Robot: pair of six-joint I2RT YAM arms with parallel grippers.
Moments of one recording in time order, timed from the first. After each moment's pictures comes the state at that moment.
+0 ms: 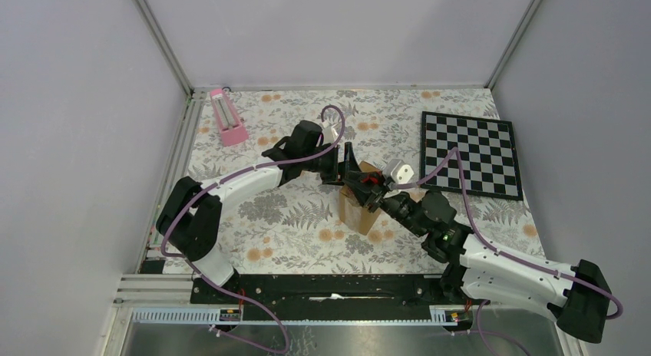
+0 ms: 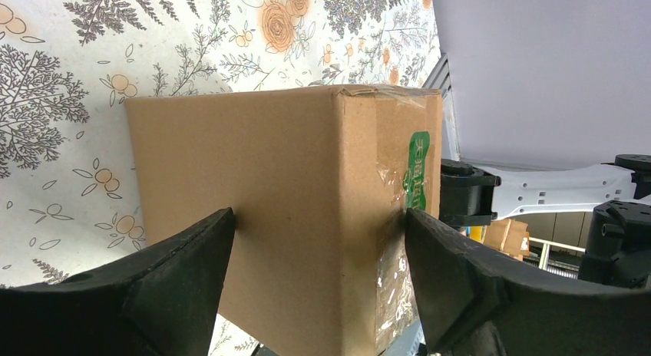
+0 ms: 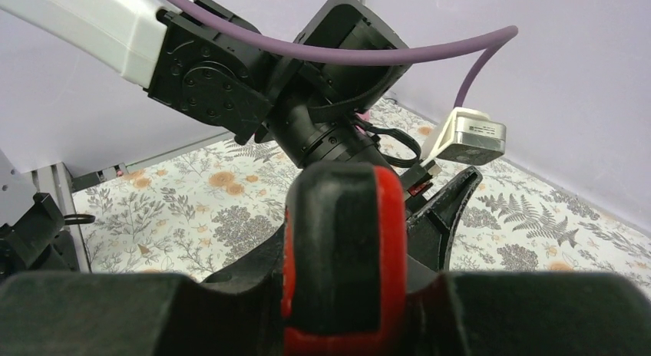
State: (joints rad) left arm -0.66 1.64 1.12 -0.11 0.64 -0.72; right arm 1.00 0.84 0.50 0.53 0.09 -0.03
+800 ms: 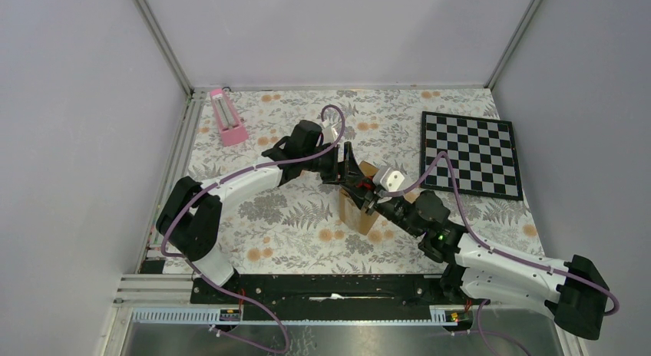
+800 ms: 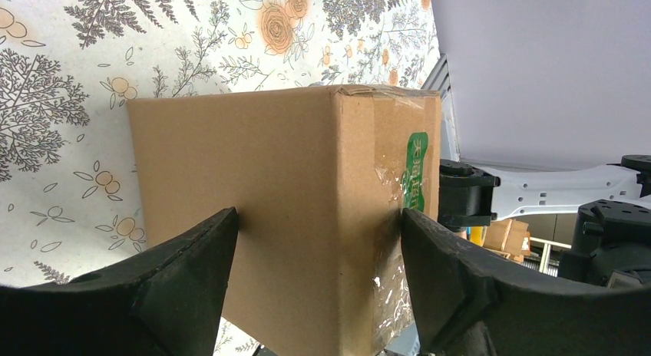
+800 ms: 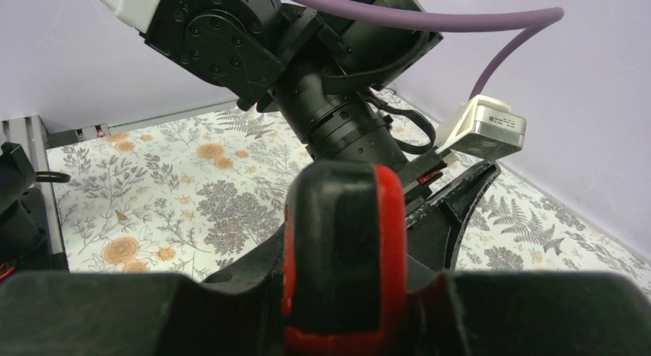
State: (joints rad) left arm -0.66 1.64 1.12 -0.10 0.65 -0.72; right arm 1.00 0.88 0.47 0.56 0.03 -0.13
